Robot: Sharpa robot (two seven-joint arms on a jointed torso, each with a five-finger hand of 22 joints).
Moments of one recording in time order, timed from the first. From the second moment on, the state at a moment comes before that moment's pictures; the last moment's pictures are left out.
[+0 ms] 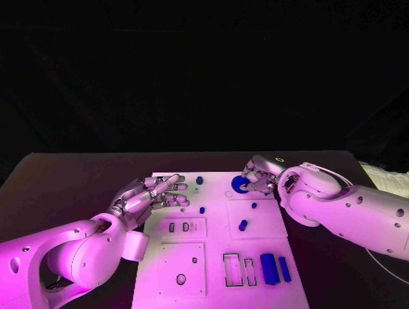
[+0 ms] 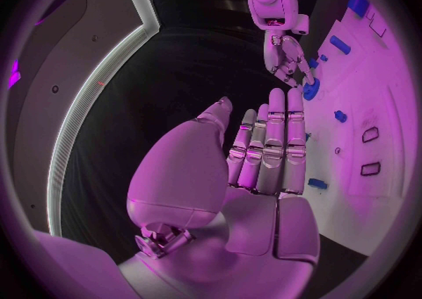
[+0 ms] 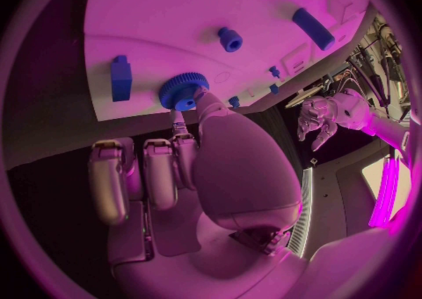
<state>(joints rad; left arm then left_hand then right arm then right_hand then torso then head) 1.14 -0.98 -0.01 1.82 0.07 -0.32 0.42 1.37 -0.01 0.16 0.16 0.15 0.96 0.21 0.11 0.07 1.04 0.15 0.13 0.07 1.18 0.09 0.24 0.22 0.17 0.97 0.20 0.43 0.20 1.20 -0.78 0.07 1.47 -1.59 -0.26 -0.35 1.43 -0.08 0.12 0.22 0.18 1.04 0.13 0.11 0.08 1.46 0.04 1.38 1.31 1.46 -0.03 1.50 1.31 0.03 1.46 0.09 1.53 1.31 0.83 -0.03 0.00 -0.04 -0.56</state>
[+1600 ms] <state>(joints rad) 1.14 -0.99 -0.01 1.81 0.07 -0.32 0.41 1.37 -0.01 0.16 0.16 0.15 0.96 0.21 0.11 0.07 1.04 0.15 0.13 0.07 1.18 0.09 0.24 0.22 0.17 0.97 0.20 0.43 0.20 1.20 -0.71 0.06 1.60 -1.74 -0.38 -0.39 1.44 -0.08 0.20 0.21 0.21 1.07 0.13 0.10 0.08 1.47 0.03 1.44 1.31 1.46 -0.03 1.51 1.31 0.02 1.46 0.08 1.55 1.31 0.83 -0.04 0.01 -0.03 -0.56</state>
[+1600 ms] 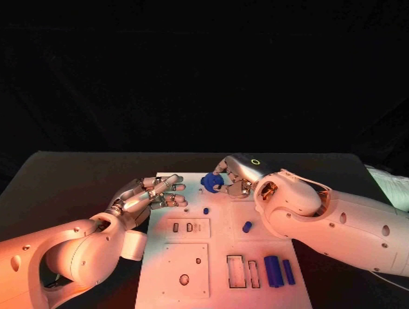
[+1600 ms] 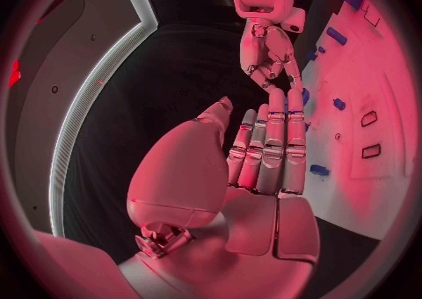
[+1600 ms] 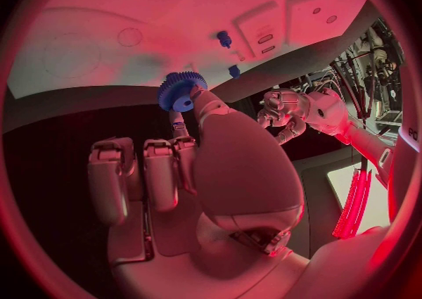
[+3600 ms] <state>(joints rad) 1.14 -1.00 -0.01 1.81 0.07 -0.32 0.41 1.37 -0.01 0.16 0.16 0.15 0.96 0.21 0.11 0.07 1.04 0.15 0.13 0.07 1.18 0.09 0.24 0.22 0.17 0.97 0.20 0.43 0.20 1.18 -0.57 0.04 1.47 -1.73 -0.33 -0.39 1.32 -0.12 0.15 0.27 0.14 1.01 0.14 0.06 0.08 1.47 0.05 1.39 1.31 1.46 -0.02 1.51 1.31 0.02 1.46 0.09 1.55 1.31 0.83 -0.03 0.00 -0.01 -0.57</state>
